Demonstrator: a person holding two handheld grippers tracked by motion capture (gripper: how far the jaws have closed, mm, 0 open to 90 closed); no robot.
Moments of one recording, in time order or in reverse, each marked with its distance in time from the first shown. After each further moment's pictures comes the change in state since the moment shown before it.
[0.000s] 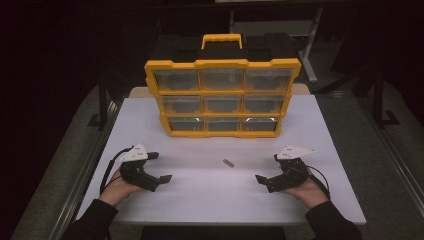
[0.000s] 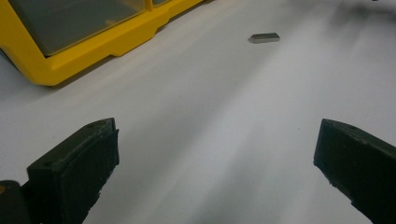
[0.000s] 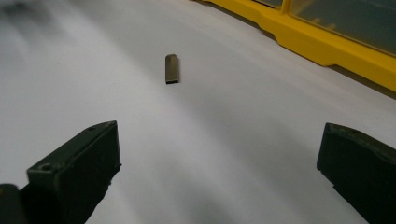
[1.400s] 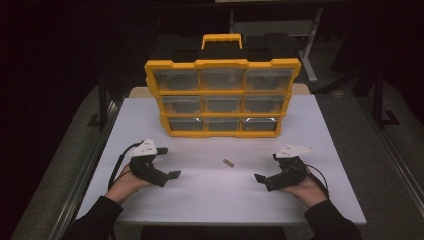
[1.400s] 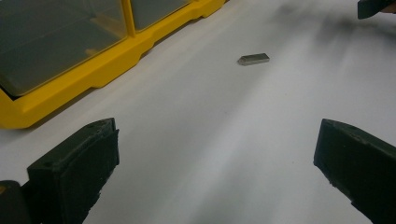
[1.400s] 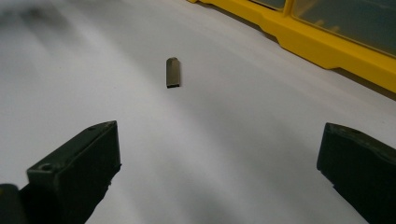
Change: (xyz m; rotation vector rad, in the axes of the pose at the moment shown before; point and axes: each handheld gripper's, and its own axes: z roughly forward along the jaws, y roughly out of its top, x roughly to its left) left arm -0.004 0.020 0.020 -0.020 -0.036 0.032; right arm -0.001 0.003 0.003 -0.002 0.011 0.008
